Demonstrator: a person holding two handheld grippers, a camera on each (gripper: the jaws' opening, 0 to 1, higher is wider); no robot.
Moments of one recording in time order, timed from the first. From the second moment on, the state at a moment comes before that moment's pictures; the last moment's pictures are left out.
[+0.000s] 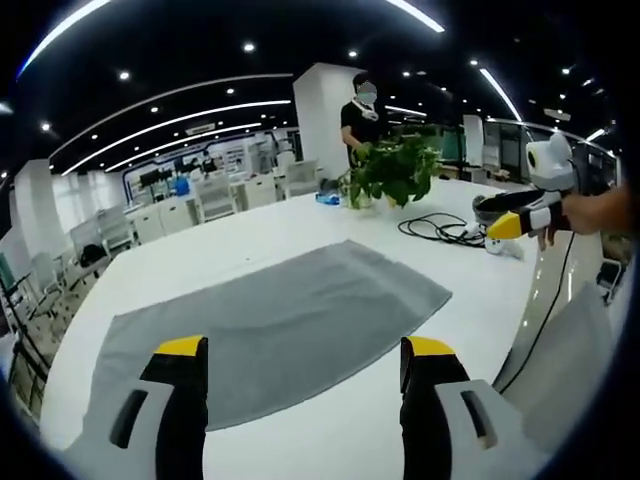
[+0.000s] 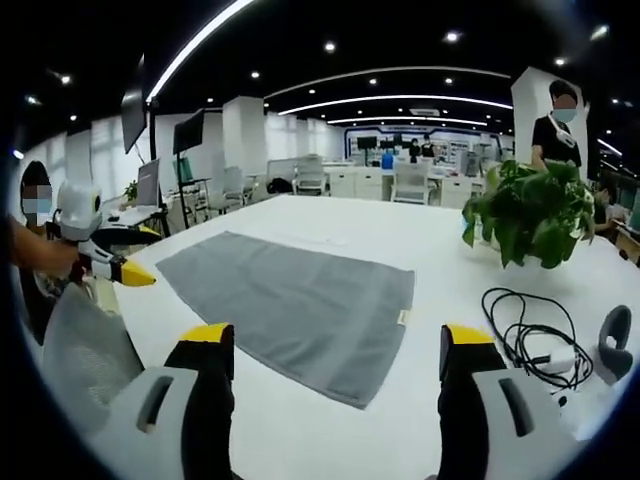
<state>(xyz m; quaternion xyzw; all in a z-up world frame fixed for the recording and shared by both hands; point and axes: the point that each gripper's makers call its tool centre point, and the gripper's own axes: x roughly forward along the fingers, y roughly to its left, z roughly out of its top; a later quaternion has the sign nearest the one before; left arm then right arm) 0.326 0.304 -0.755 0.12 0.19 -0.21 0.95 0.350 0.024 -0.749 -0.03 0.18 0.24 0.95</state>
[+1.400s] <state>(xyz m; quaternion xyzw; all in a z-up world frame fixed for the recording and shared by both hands) 0.369 0.130 -0.764 0.15 0.20 -0.39 0.89 0.468 -0.062 -0.717 -0.01 0.17 0.17 0.97</state>
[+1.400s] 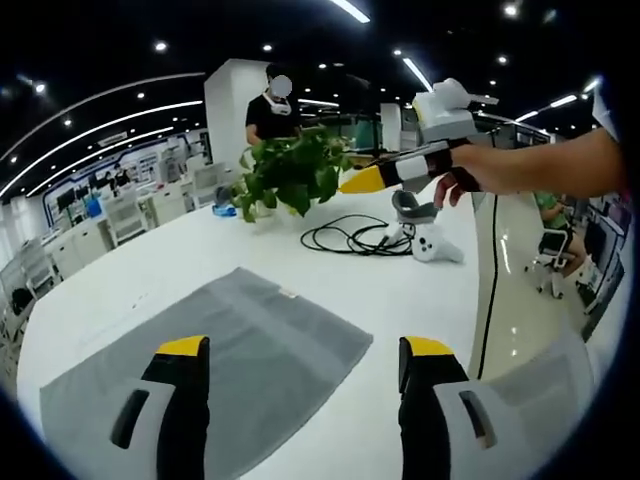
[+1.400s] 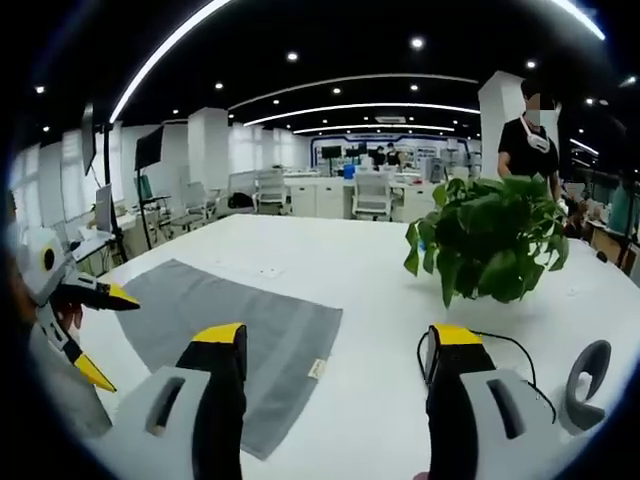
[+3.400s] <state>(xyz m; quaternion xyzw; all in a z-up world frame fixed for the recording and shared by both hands) 0.380 0.029 -0.913 0.22 0.32 -0.51 0.77 0.611 0.001 -0.873 -0.02 0.32 0.20 0.93</state>
